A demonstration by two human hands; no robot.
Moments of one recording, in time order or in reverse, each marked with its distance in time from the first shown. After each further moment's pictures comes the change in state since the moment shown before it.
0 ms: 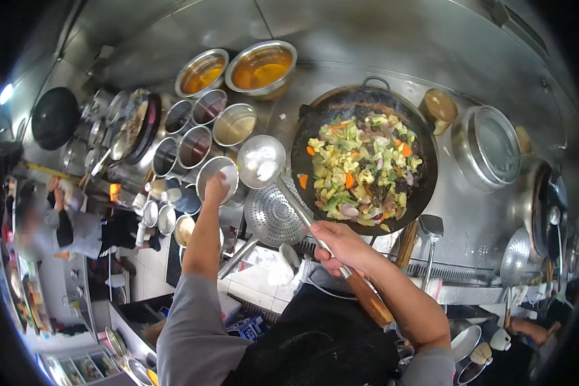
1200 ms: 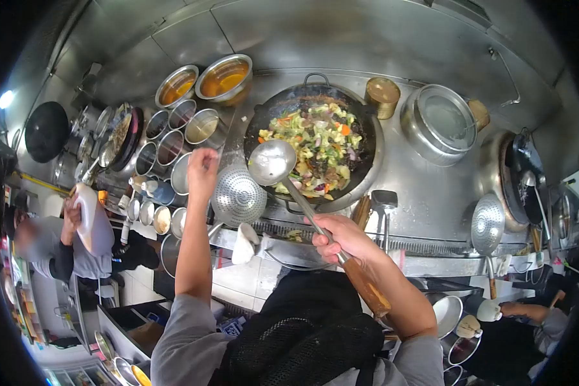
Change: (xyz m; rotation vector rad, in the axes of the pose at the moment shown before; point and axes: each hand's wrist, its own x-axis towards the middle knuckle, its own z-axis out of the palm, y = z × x) left_hand -0.163 0.263 -0.133 -0.425 0.497 0.516; right_hand -0.146 0.080 -0.074 0.305 -0.057 -0.123
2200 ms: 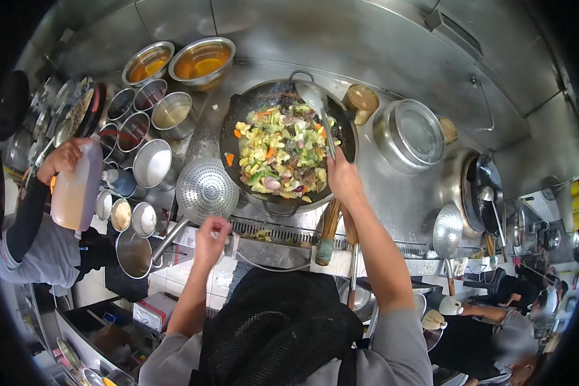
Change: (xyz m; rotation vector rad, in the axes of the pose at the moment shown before) left_hand -0.188 0.023 0.014 -0.452 -0.234 -0.461; right_hand 0.104 -0.081 -0.062 -1.543 1.060 -0.597
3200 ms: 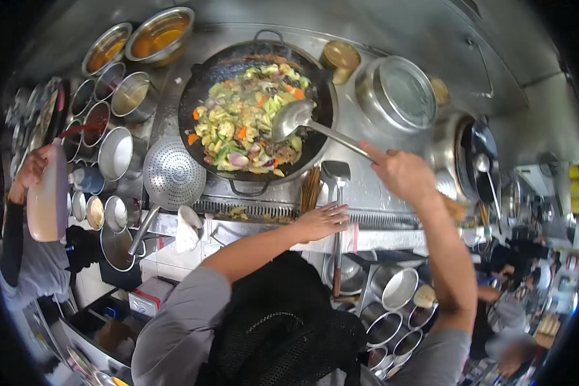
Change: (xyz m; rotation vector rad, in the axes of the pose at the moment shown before) left_hand -0.046 0.031 0.346 0.198 -0.931 1.085; right_hand -0.044 0.072 -0.163 -0.736 -0.319 -0.307
